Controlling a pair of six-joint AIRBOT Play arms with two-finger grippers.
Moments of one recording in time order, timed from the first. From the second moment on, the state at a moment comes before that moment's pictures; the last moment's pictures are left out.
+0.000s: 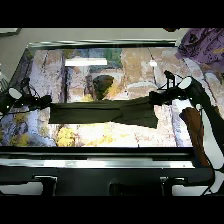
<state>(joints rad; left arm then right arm) 0.20 -1.54 1.21 1.26 -0.91 -1.55 -0.03 -1.60 1.36 -1.09 1.10 1.43</state>
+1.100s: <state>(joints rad) 0.18 -1.66 1.58 1.33 -1.09 -1.56 -0.24 -1.66 1.44 -0.94 1.19 1.46</state>
